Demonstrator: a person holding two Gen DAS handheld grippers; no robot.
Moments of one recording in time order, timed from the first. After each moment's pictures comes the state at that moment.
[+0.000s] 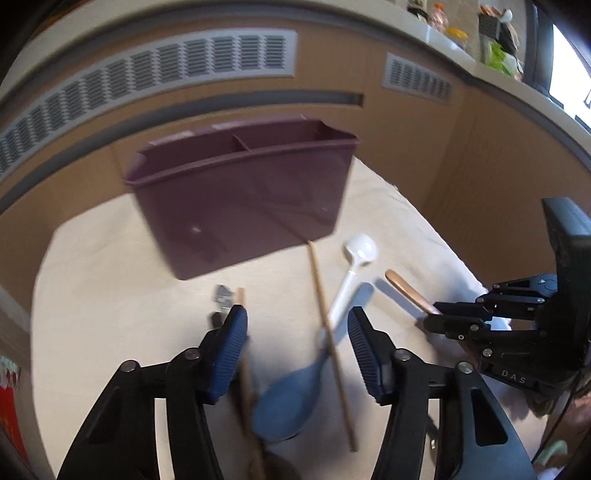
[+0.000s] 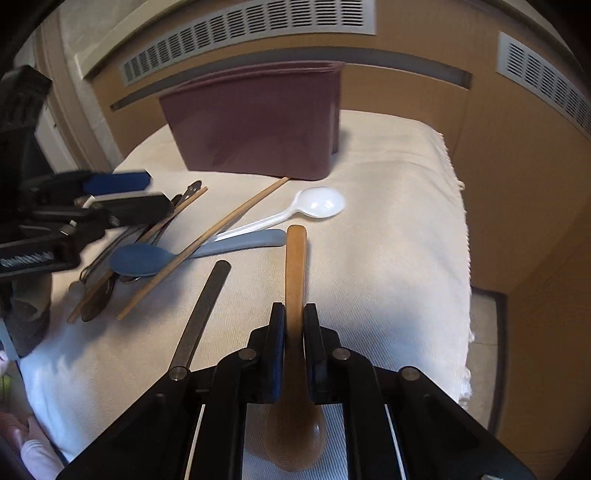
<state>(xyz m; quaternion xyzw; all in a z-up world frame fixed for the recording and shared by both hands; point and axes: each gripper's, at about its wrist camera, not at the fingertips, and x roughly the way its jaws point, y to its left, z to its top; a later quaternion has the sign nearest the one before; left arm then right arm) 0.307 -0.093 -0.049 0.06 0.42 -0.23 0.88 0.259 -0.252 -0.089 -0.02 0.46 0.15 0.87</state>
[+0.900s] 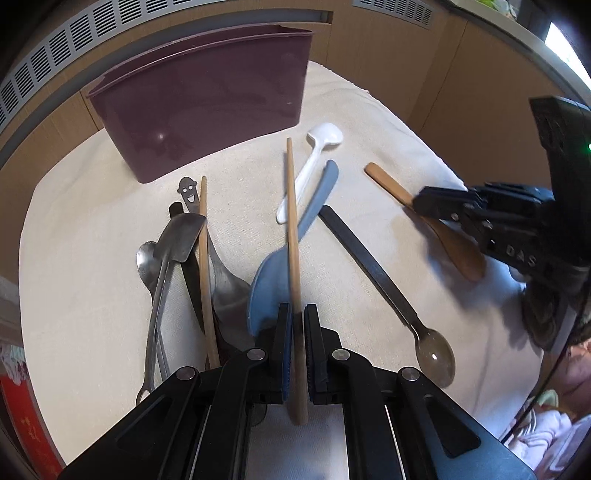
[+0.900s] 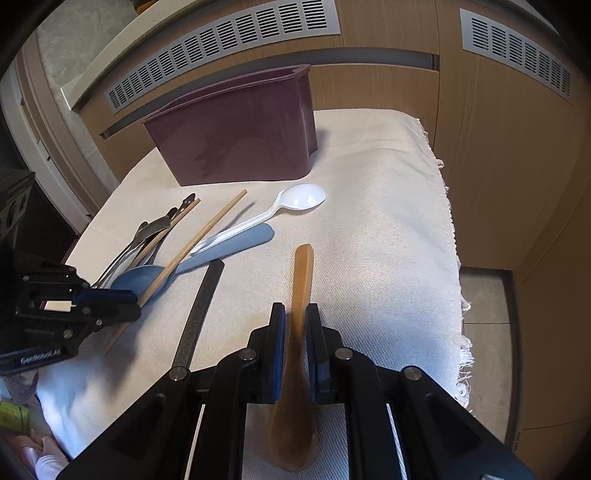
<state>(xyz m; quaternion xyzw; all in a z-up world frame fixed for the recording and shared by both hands) 0.273 -0.114 -0.080 0.11 0.52 -0.24 0.81 0.266 -0.253 -0.096 0.02 0.46 0.14 0.87</state>
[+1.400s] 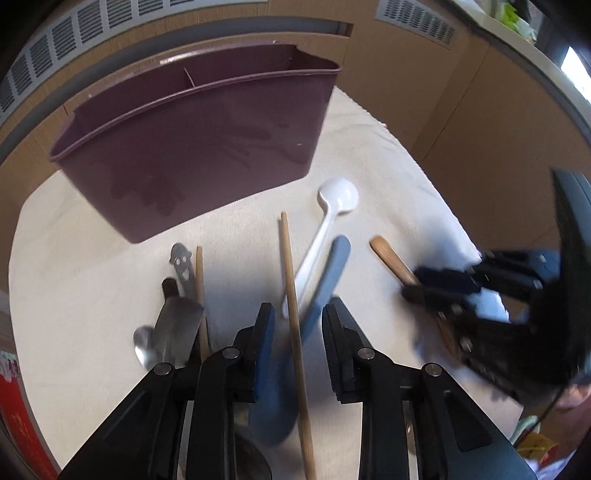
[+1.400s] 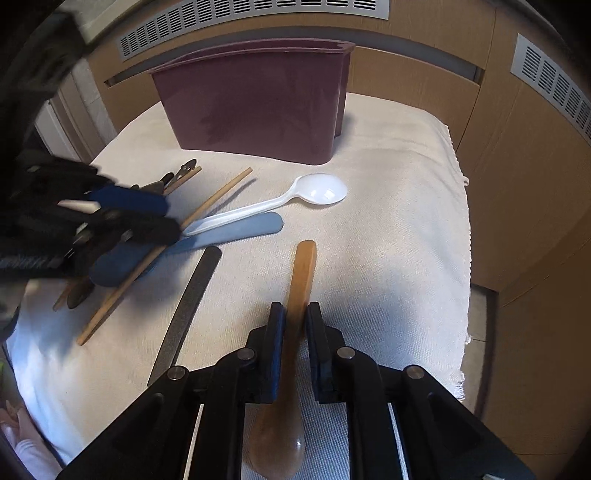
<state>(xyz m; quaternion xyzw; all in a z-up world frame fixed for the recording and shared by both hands) 0.335 -0.121 -0.062 0.07 0.54 -0.24 0.80 0.280 -0.233 -0.096 -0.07 0.50 0.16 0.85</state>
